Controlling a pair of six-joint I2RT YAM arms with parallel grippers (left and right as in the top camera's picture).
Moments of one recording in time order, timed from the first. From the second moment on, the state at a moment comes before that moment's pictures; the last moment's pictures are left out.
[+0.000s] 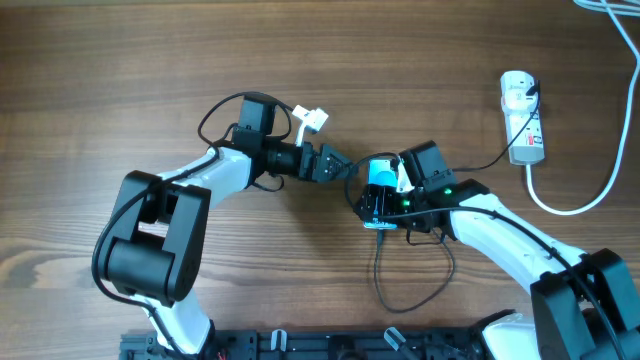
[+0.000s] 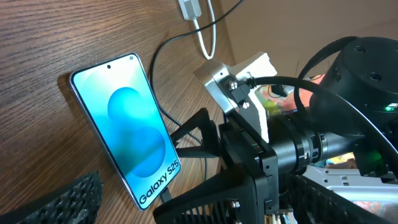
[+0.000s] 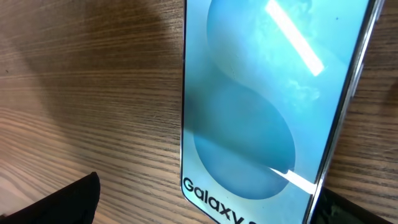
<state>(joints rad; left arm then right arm) -0.31 1.90 0.96 -0.02 1.22 -0.32 0.41 1.52 0.70 -0.39 -0.35 0.56</state>
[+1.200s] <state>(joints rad) -0.31 1.90 0.96 -0.02 1.22 -0.32 0.40 1.50 0.76 -0.42 -0.22 0.55</state>
